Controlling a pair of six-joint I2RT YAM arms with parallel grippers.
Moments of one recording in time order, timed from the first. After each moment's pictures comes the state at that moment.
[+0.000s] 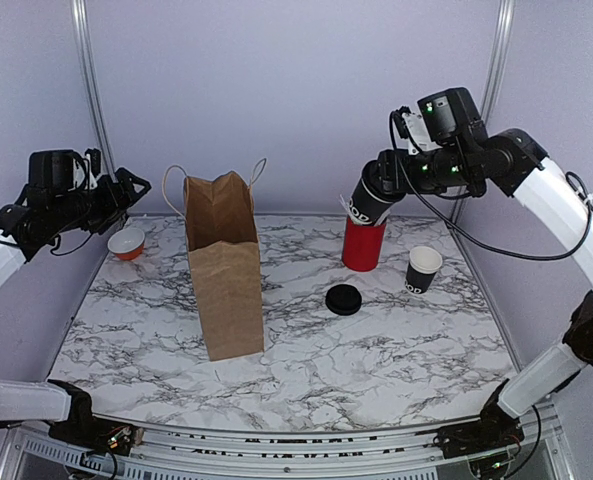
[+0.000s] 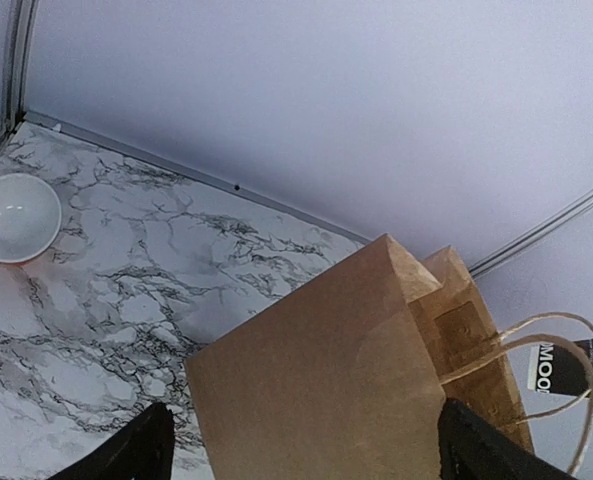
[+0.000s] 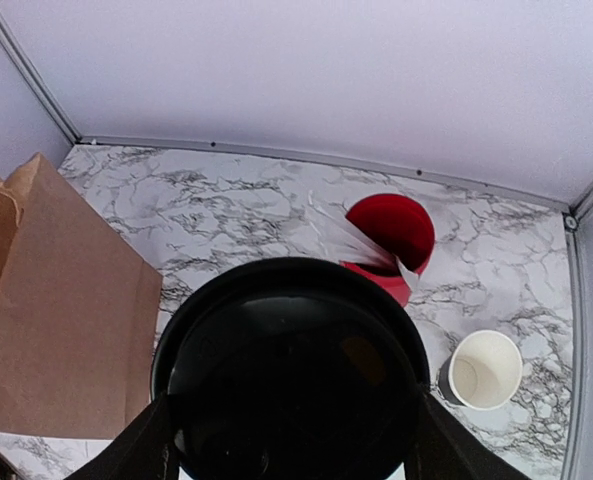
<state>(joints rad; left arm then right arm) -0.20 1.08 1.14 -0.47 0.18 -0.62 0.69 1.47 1.81 -0.95 0.26 0.33</state>
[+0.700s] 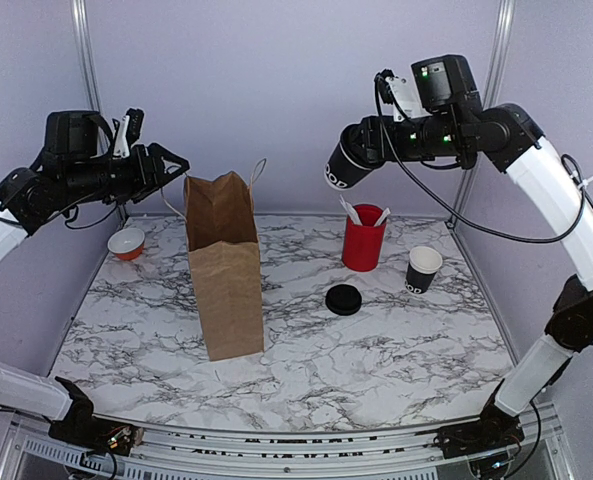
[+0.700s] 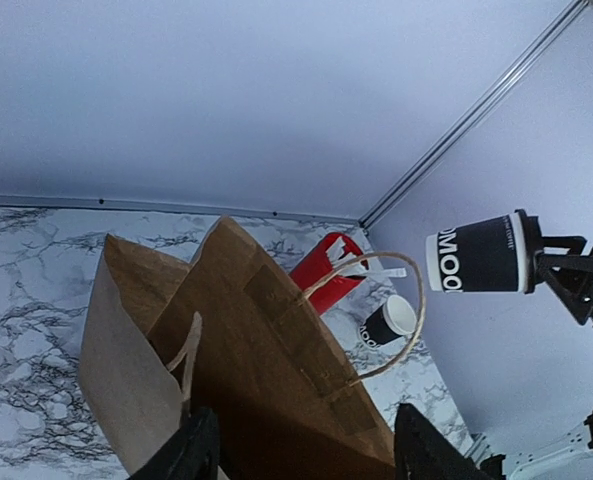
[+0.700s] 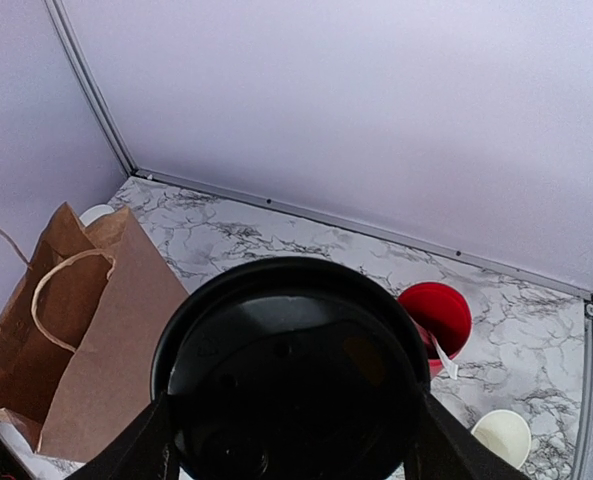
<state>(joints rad) -0.50 1.19 1.43 -0.56 0.16 -0.55 0.74 1.62 2.12 -0.95 0.23 0.24</state>
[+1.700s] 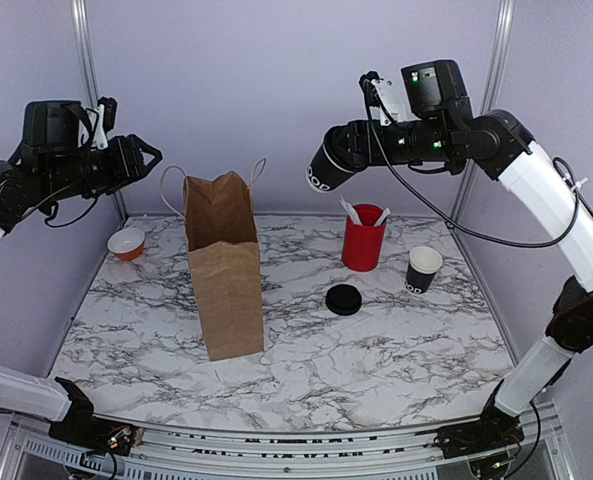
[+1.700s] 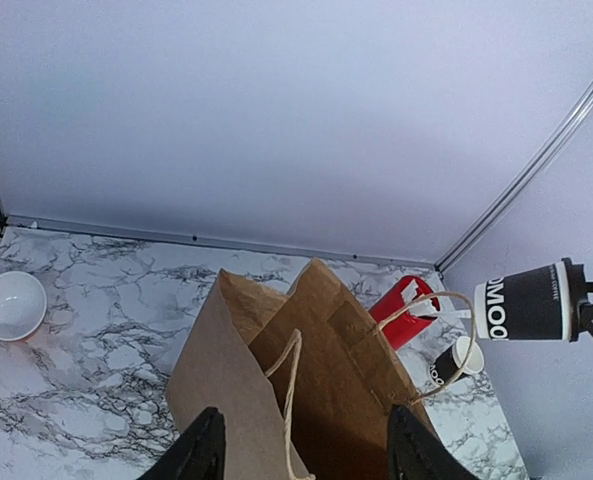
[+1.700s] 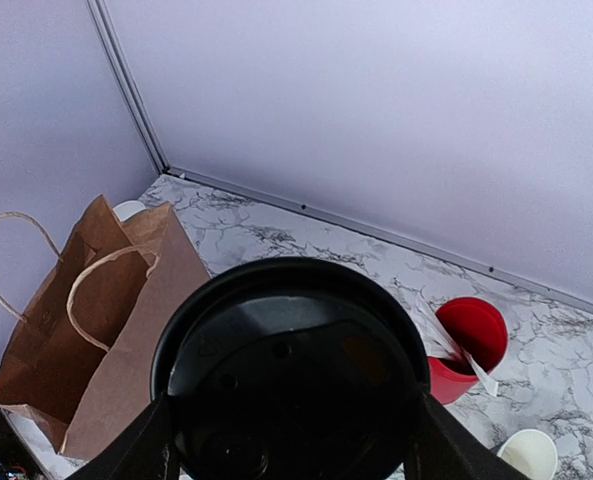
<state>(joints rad) -0.55 1.13 1.54 -0.71 -0.14 -0.50 0.78 1.62 2.06 -0.86 0.18 0.23</state>
